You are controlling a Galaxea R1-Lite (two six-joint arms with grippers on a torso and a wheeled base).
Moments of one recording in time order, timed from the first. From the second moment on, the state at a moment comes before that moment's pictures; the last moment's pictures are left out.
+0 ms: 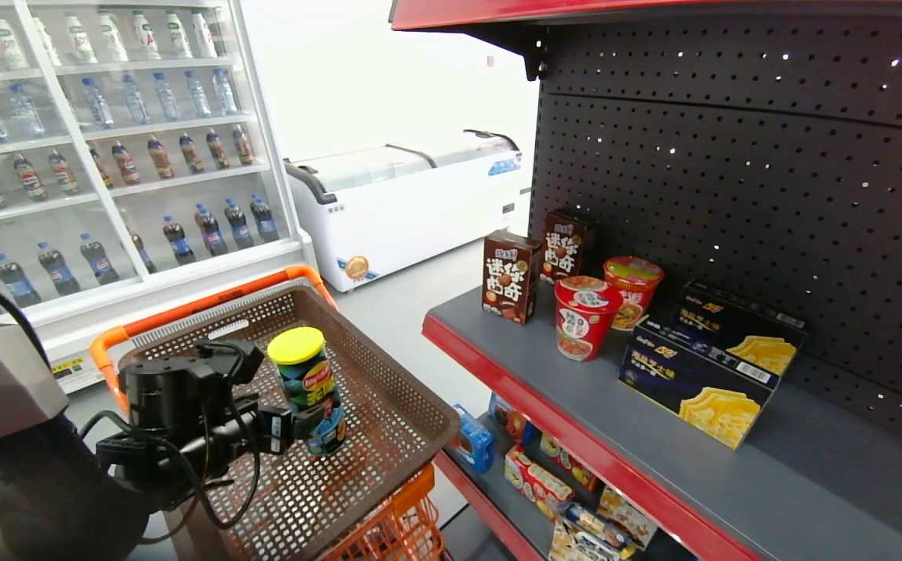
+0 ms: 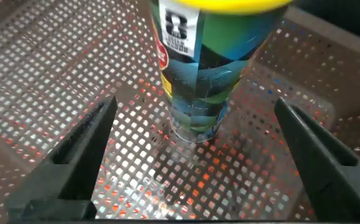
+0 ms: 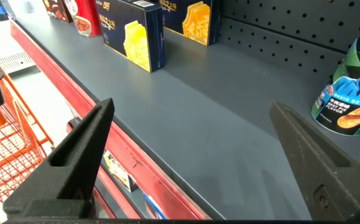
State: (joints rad) left arm -0.07 2.06 -0.43 -1.16 -0.07 0.03; right arm 0.00 0.00 0.00 0.00 -0.05 0.00
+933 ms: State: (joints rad) left arm -0.09 2.31 -0.57 -1.28 -0.13 0.06; right arm 0.00 0.00 0.00 0.00 -0.05 0.00
